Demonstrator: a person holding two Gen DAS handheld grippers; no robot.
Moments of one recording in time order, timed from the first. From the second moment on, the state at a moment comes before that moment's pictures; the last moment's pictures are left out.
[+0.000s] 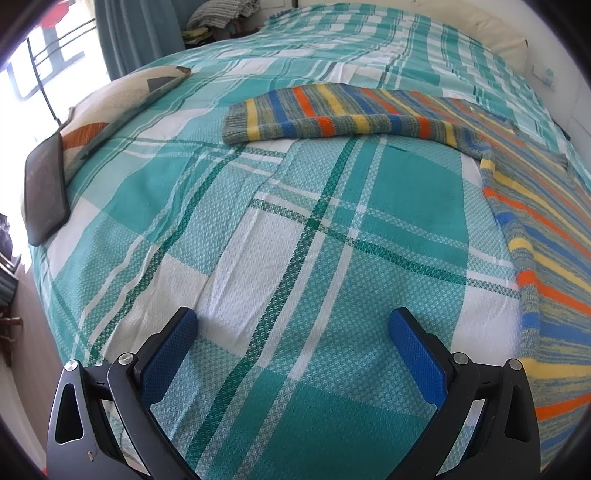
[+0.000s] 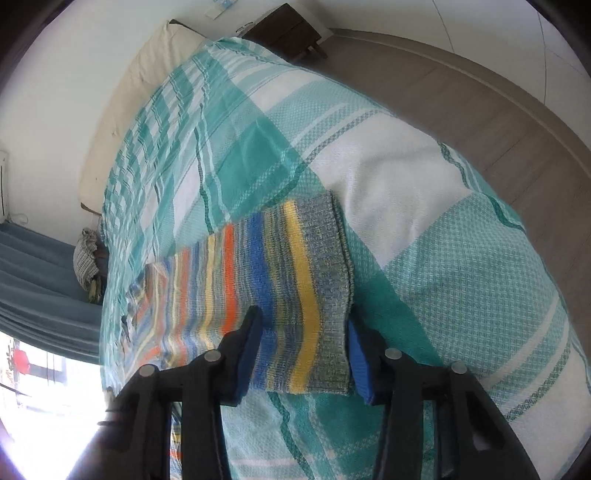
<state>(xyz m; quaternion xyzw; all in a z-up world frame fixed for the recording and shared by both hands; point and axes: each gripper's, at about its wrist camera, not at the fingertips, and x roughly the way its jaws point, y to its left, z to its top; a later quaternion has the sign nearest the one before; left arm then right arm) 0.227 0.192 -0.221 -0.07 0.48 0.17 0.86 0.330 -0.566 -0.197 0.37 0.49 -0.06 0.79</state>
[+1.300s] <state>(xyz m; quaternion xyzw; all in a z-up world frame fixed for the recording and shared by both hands) 0.230 0.194 -0.220 -0.08 0.49 0.17 0.85 0.402 -0.312 -0.151 0.12 0.52 0.10 0.84</state>
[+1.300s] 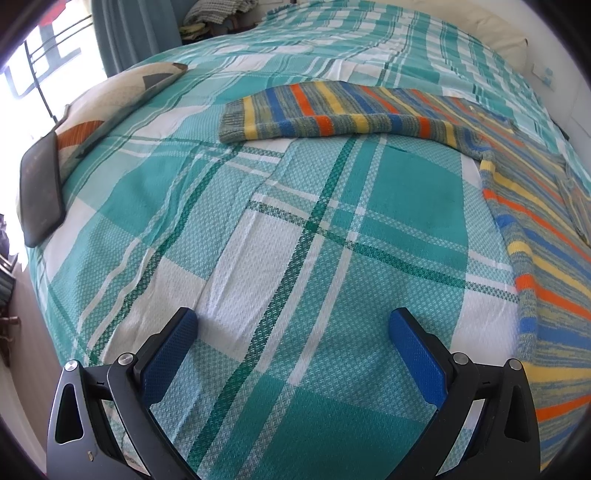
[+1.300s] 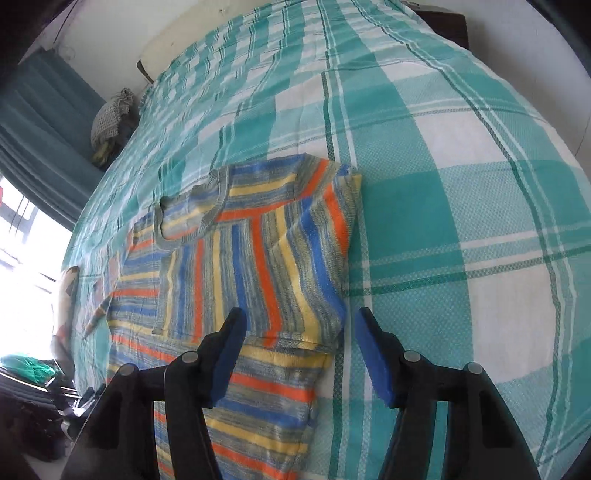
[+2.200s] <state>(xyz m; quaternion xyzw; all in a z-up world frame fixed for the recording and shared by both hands) 0.225 0.191 -0.219 -0.07 0.48 0.16 0.86 0.252 -0.319 -0.187 0.12 0.55 0.12 0.82</state>
